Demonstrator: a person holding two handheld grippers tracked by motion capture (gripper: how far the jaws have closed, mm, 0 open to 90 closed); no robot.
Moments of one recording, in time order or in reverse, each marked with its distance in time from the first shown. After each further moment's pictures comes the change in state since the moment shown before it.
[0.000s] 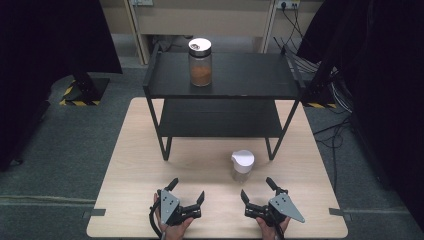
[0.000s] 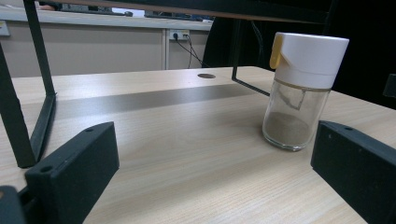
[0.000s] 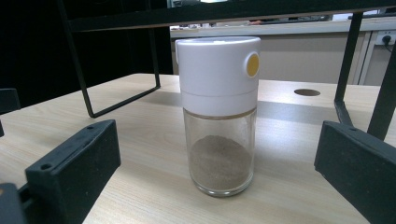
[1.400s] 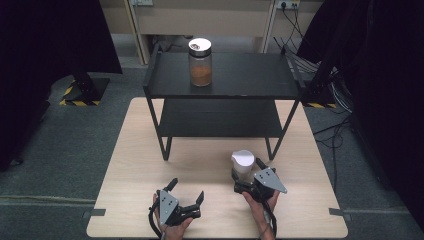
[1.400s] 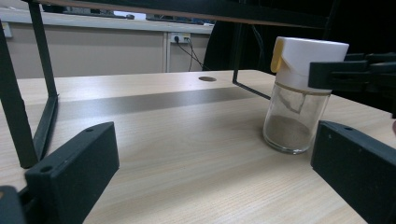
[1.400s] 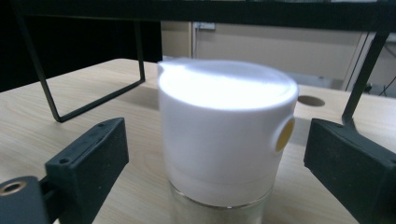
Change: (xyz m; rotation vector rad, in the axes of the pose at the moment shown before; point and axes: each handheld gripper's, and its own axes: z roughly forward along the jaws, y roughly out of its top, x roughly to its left) left arm 0.001 -0.002 -0.002 -0.014 0.003 -0.011; right arm 0.007 0.044 0.066 0.102 -0.040 -0.059
